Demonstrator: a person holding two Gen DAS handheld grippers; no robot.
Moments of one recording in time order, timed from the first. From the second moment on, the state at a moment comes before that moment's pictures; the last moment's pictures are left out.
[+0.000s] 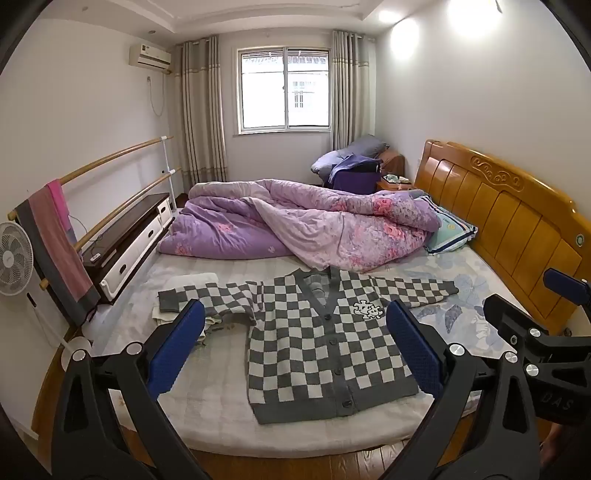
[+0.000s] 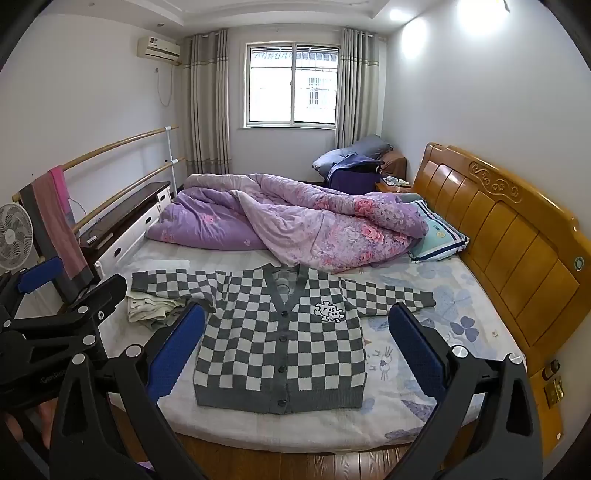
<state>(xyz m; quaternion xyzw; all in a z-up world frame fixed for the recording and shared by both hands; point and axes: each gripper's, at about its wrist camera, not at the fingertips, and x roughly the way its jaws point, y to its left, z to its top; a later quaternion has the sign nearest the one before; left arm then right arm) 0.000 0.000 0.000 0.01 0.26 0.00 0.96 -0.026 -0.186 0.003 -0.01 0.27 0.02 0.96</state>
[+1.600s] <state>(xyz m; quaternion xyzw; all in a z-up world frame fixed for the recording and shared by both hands) 0.003 0.001 -0.001 0.01 0.27 -0.01 0.96 -0.015 -0.180 -0.003 -0.01 0.28 0.02 0.96</state>
